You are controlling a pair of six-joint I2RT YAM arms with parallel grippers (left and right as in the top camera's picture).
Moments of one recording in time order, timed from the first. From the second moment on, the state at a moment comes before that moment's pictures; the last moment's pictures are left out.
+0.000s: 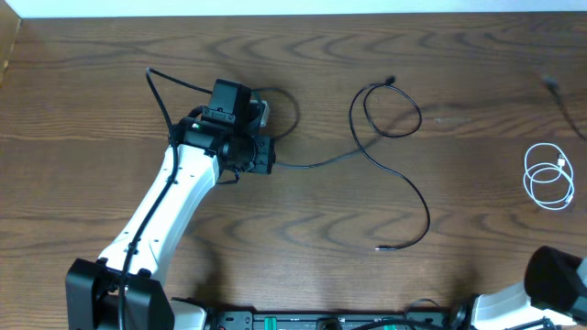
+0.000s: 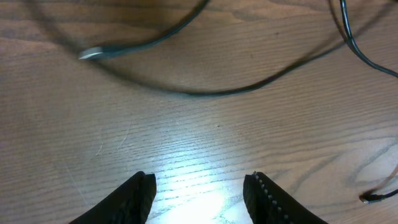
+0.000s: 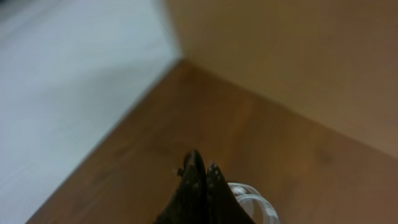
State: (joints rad) left arm -0.28 1.53 1.18 -0.87 0.20 -0.15; right arm -0.37 1.73 2.43 -1.33 0.42 0.48
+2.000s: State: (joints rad) left arm -0.28 1.53 1.18 -0.87 0.20 -0.15; right arm 0.05 1.87 2.49 -1.01 -0.28 0.14
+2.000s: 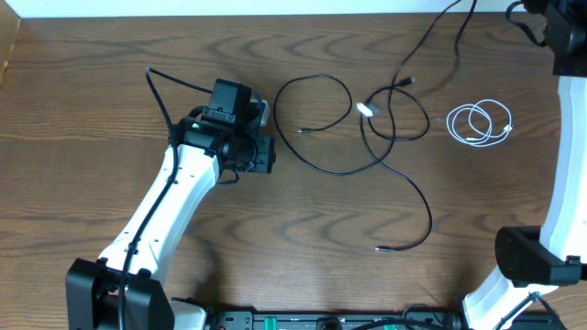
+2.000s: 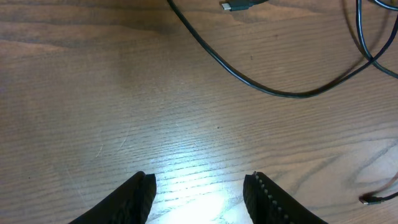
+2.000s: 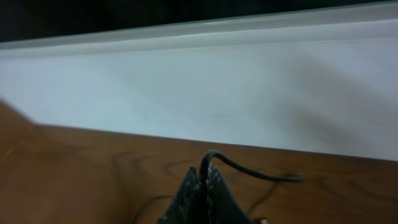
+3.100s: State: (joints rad) left arm -0.28 1.53 1.18 -0.87 0.20 -0.15; right arm 0.26 2.09 2.47 -1.38 0.08 0.15
